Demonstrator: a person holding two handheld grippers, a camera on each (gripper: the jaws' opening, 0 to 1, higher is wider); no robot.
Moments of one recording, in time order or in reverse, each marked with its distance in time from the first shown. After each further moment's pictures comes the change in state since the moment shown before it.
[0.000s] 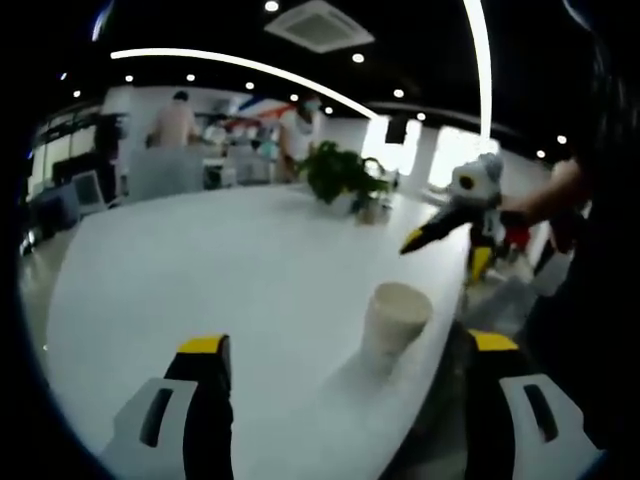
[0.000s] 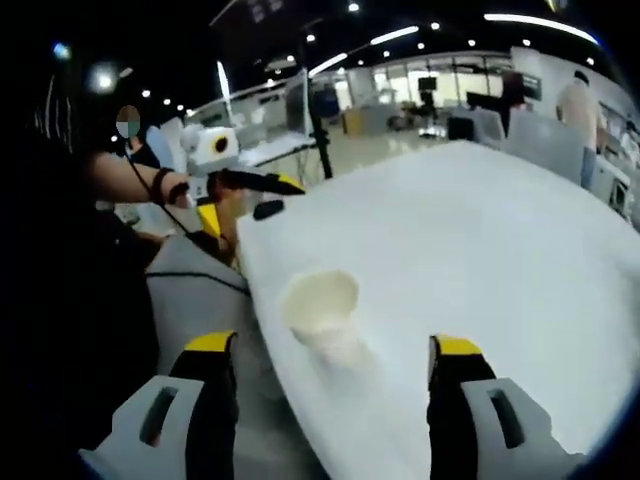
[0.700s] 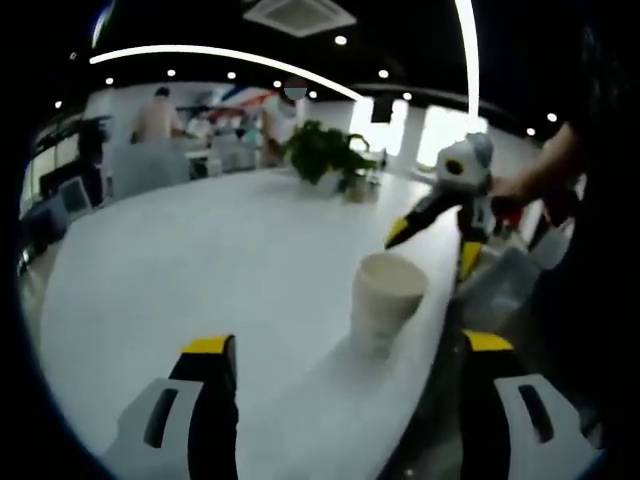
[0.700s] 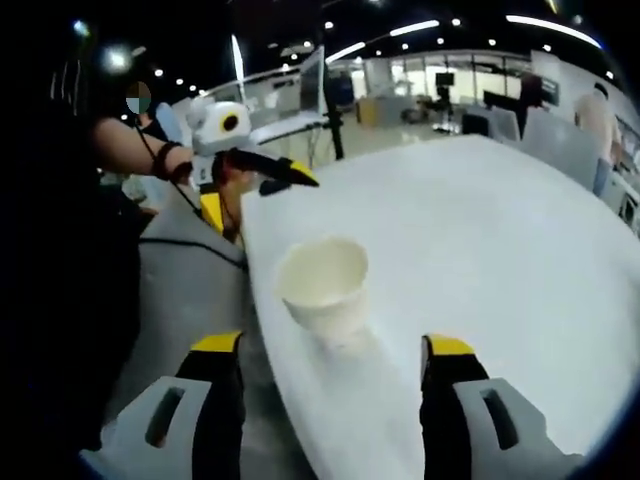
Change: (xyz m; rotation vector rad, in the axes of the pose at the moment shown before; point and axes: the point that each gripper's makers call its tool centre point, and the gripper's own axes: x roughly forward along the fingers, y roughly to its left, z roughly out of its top) left arm 0.025 -0.013 -0.027 0.053 0.072 -0.038; right arm 0.019 -0.003 -0.023 -0.054 0.040 0.018
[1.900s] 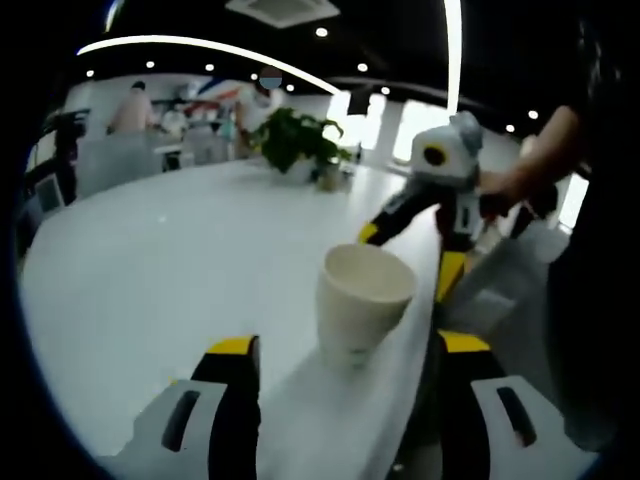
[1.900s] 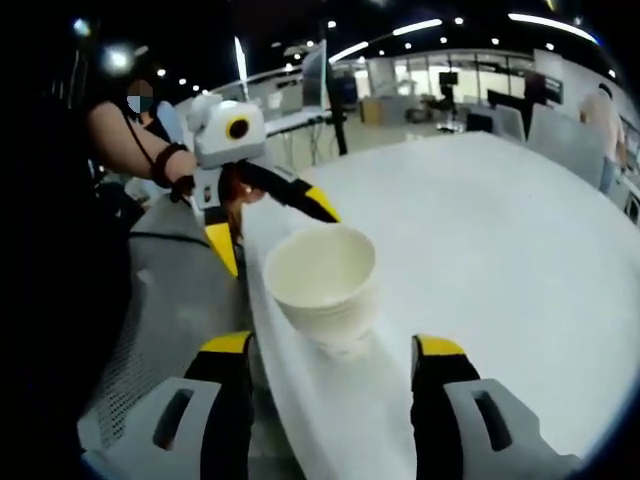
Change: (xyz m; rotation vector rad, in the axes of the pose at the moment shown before) left arm 0.054 -0.026 -0.011 0.017 0.028 -0.115; right arm 0.023 0.000 -0.007 -0.003 -0.003 0.019
